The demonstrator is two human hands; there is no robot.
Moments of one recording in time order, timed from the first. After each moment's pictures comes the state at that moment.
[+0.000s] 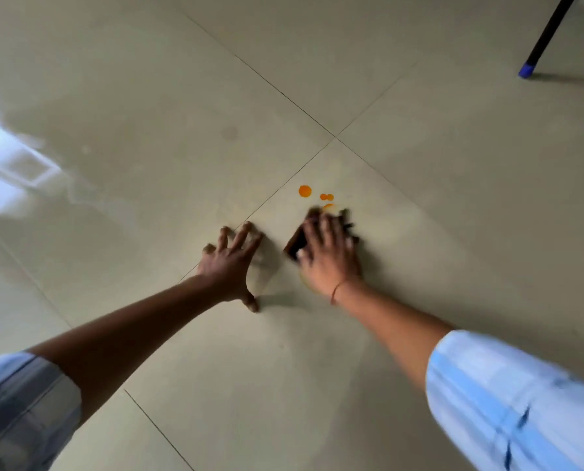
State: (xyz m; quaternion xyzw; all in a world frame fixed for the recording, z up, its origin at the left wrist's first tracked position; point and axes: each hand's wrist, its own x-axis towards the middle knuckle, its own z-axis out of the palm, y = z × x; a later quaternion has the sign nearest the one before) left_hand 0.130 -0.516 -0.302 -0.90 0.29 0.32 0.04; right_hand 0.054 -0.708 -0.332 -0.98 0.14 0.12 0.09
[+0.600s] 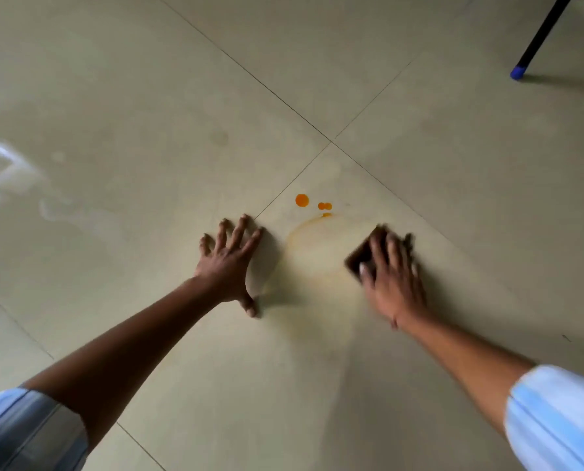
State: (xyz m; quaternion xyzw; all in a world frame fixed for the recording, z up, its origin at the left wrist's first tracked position) left_hand 0.168 -0.523 -0.313 -0.89 0.32 0.33 0.02; right_hand 0.017 -0.789 -0.327 -0.96 0.24 0.10 0.07
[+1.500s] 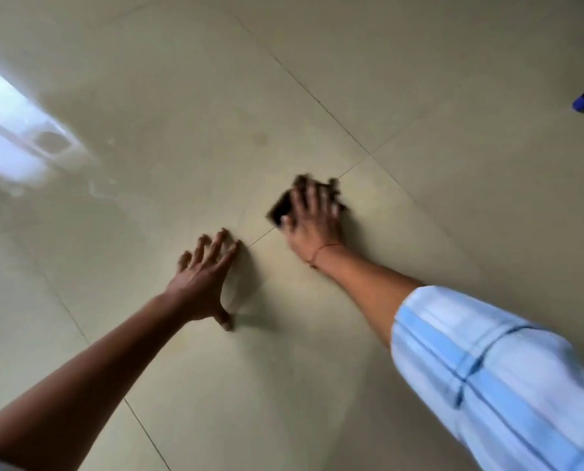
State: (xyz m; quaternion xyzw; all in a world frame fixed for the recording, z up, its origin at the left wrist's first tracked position) left_hand 0.148 -0.455 -0.313 -0.92 0.23 0.33 -0.02; right_hand 0.168 -0.683 -0.348 -0.99 0.09 0.07 0.10
